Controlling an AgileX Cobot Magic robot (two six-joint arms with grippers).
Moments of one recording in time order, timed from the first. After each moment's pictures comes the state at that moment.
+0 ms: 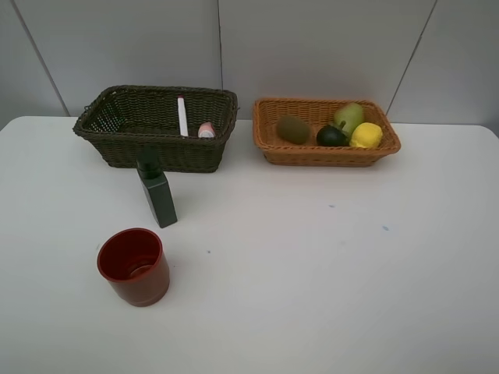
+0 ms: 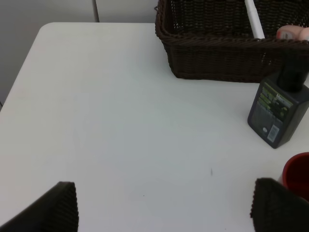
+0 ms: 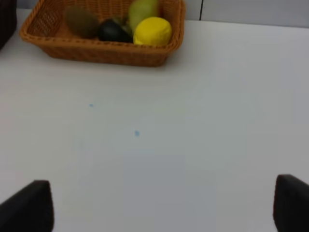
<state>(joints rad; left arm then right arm) -0.05 -0.01 -0.50 0.08 1.07 -0.12 0.18 0.00 -0.59 -0.14 1.21 0.03</state>
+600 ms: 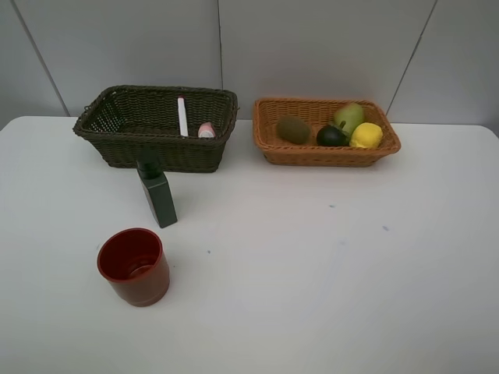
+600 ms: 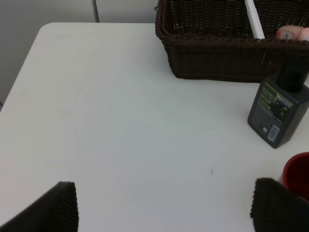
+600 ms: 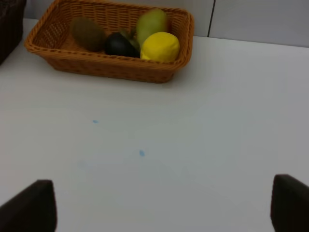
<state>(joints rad) -0.05 -0.01 -0.50 0.08 1.07 -0.12 0.18 0.00 -0.52 -0.13 1.07 0.00</state>
